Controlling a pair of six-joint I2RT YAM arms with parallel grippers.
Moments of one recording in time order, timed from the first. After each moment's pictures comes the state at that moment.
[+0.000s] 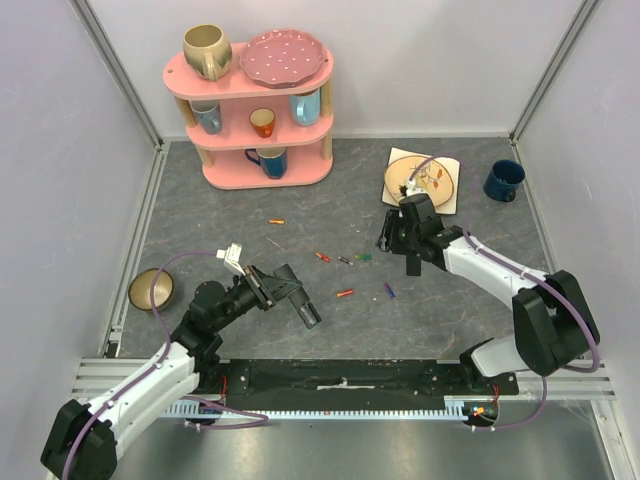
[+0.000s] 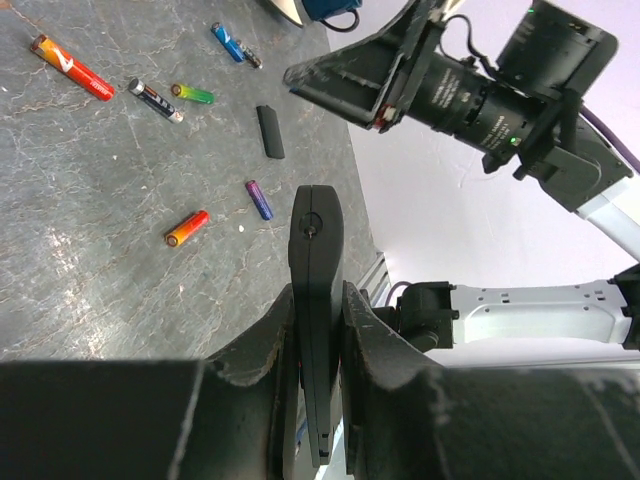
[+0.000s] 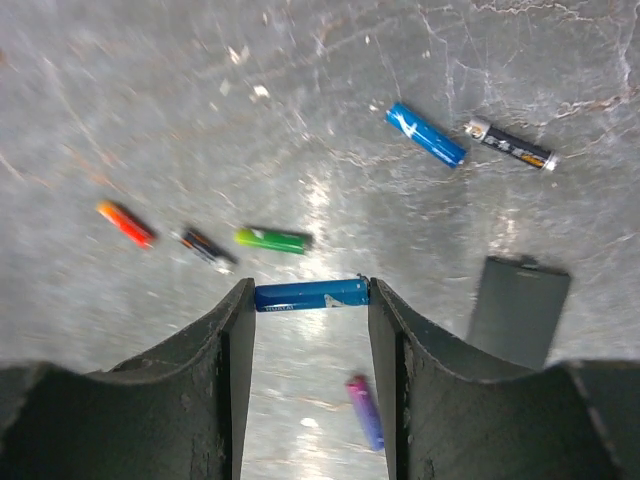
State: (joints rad) left arm -0.54 0.58 0.06 0.43 0.32 -1.13; right arm 0.46 1.45 0.85 -0.24 0.03 0.47
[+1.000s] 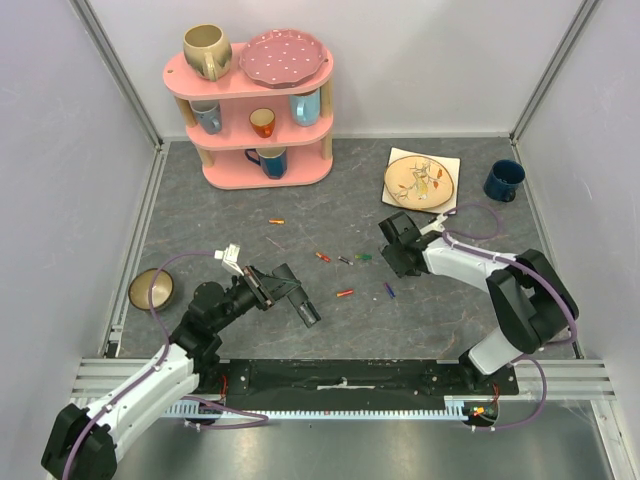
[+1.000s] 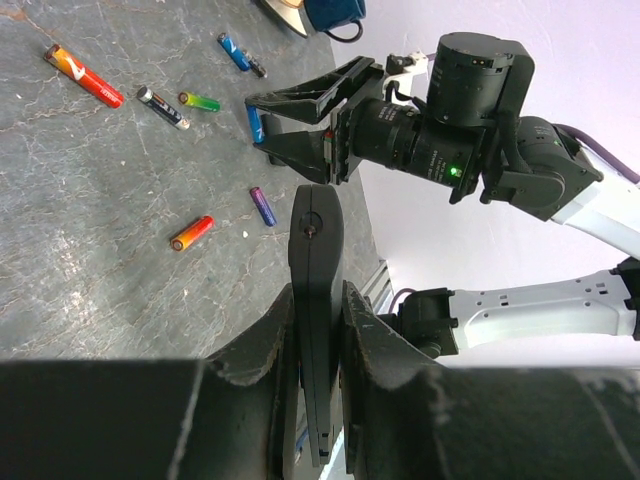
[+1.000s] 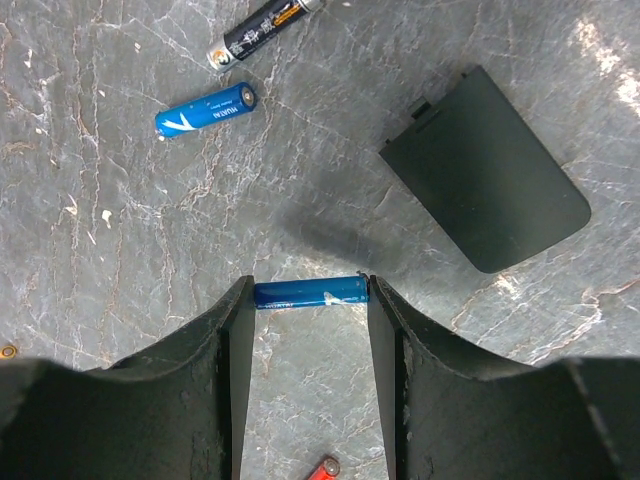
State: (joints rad) left arm -0.55 0.55 0.06 0.40 0.29 -1.13; right arm 0.56 1.57 0.83 -0.38 0.37 1.46
